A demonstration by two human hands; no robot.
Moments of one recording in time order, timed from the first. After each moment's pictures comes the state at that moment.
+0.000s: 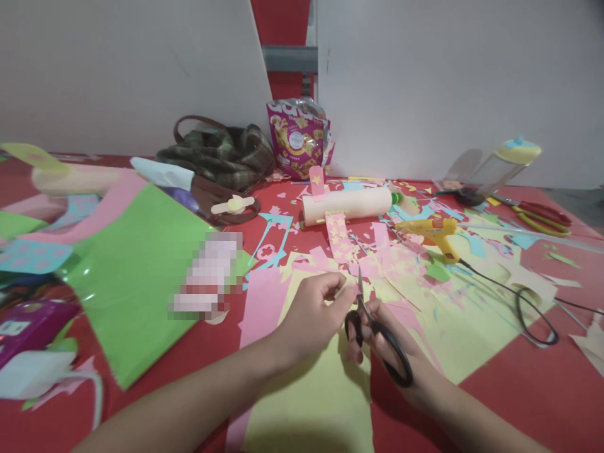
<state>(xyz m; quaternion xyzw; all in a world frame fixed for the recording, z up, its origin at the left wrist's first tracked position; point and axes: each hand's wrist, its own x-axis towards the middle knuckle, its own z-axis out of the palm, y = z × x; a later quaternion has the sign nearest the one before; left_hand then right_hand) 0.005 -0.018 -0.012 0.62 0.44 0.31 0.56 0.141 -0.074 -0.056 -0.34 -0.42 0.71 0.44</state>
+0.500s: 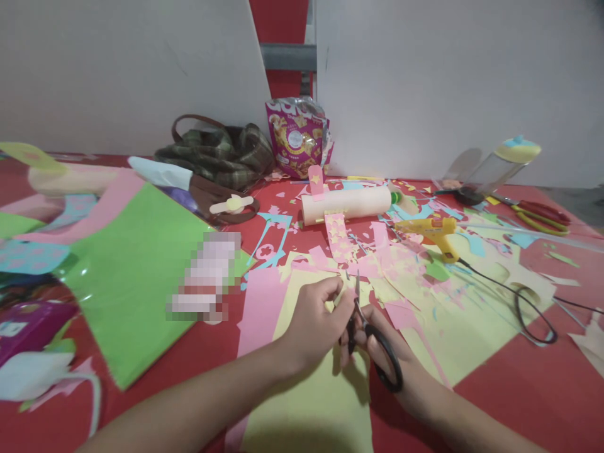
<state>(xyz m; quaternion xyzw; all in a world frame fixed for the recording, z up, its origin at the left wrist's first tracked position) 0.008 -0.028 -0.027 0.58 0.46 0.33 0.58 0.137 -0.079 -0.053 -0.35 -0.45 0.70 0.42</state>
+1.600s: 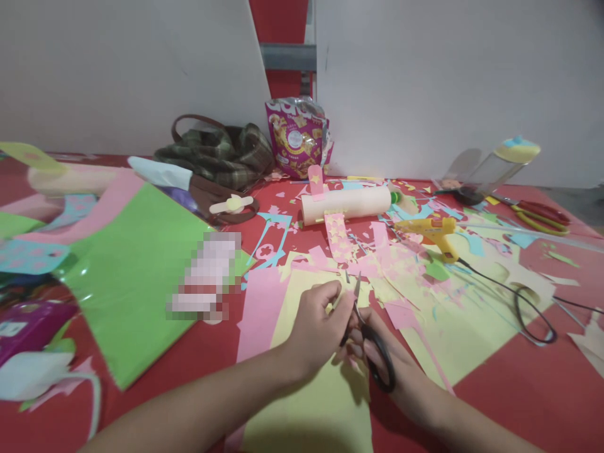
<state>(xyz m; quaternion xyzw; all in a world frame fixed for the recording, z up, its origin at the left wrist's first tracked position) 0.010 -0.031 -0.043 0.54 0.48 0.33 0.61 0.137 -0.085 -0.060 -0.38 -0.36 0.75 0.41</state>
